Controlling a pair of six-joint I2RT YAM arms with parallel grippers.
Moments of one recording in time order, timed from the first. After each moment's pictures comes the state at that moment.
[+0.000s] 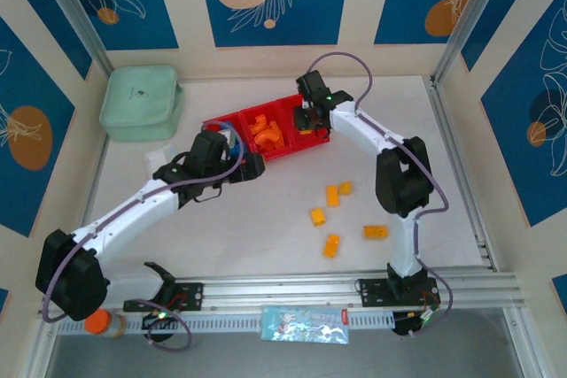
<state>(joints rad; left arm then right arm) -0.57 1.25 0.92 -0.42 0.10 -0.66 0.47 2.07 1.77 -0.71 0.08 0.31</state>
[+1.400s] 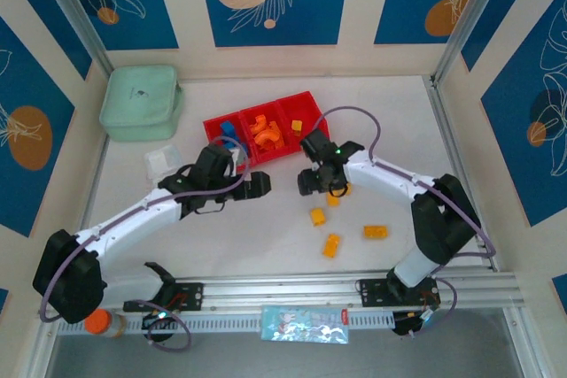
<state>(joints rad) -0.65 1.21 0.79 -0.38 0.23 -0.70 0.68 1.58 1.09 -0.78 0.06 0.44</state>
